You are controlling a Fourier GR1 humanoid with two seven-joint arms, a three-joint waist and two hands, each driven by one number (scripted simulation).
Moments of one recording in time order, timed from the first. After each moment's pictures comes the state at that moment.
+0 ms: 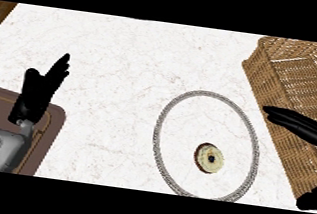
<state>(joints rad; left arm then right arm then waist) -0.22 0.37 -0.14 -1.37 0.08 0.16 0.21 -0.16 -0.71 0.08 -1.68 0.20 0.60 -0.48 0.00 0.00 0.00</state>
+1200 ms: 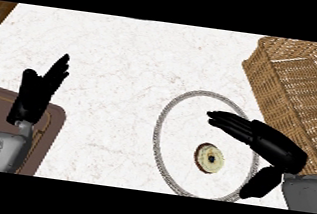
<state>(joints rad) -0.20 0.28 -0.02 -1.39 -0.02 0.05 0.23 -0.20 -0.39 0.21 -1.53 0.53 0.54 -0.53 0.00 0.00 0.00</state>
